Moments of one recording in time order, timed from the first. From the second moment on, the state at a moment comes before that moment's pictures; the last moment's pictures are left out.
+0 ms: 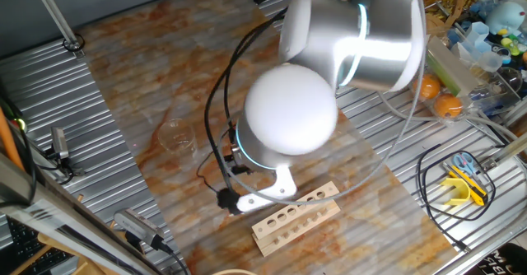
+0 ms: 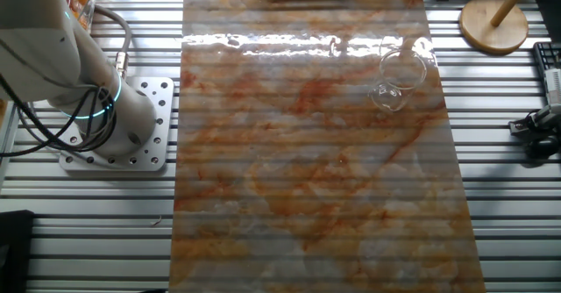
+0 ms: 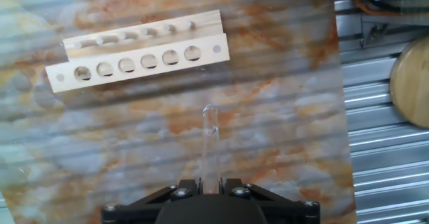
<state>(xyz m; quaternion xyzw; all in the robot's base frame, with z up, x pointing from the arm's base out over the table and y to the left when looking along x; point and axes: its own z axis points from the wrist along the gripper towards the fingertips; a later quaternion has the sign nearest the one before) 0.498 0.282 0.249 0.65 -0.74 0.11 0.09</state>
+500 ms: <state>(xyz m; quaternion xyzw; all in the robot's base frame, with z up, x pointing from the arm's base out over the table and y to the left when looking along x) 0.497 0.280 0.249 0.70 -0.70 0.11 0.09</state>
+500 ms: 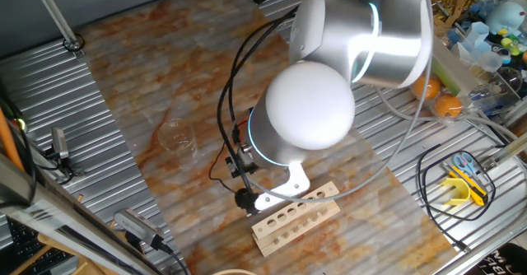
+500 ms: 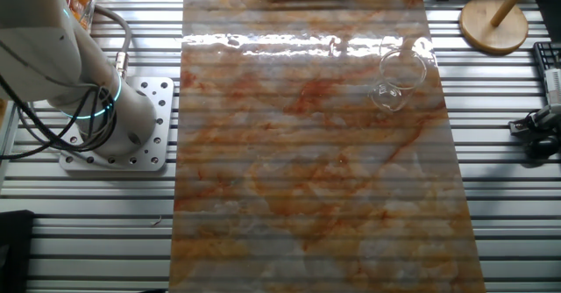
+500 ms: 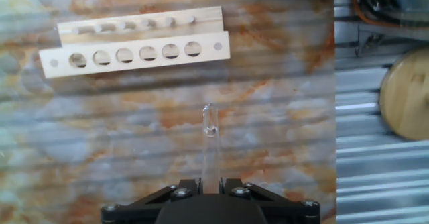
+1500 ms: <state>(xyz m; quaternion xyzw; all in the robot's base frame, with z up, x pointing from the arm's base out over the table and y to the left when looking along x) 0.485 0.330 0.248 0.72 -0.68 0.10 0.12</state>
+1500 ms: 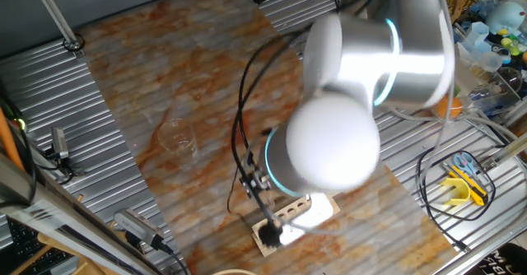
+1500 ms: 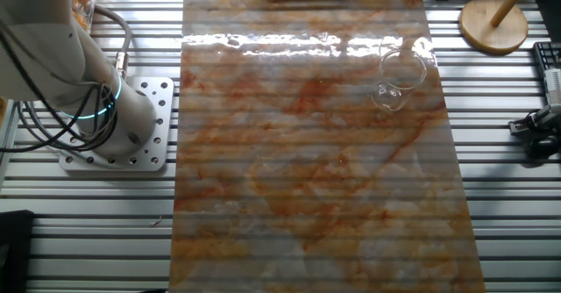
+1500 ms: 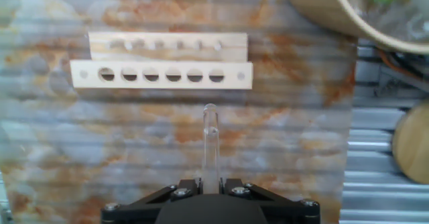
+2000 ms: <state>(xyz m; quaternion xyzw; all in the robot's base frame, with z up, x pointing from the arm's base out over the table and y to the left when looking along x) 0.471 0.339 0.234 0.72 -0.67 0.11 0.11</state>
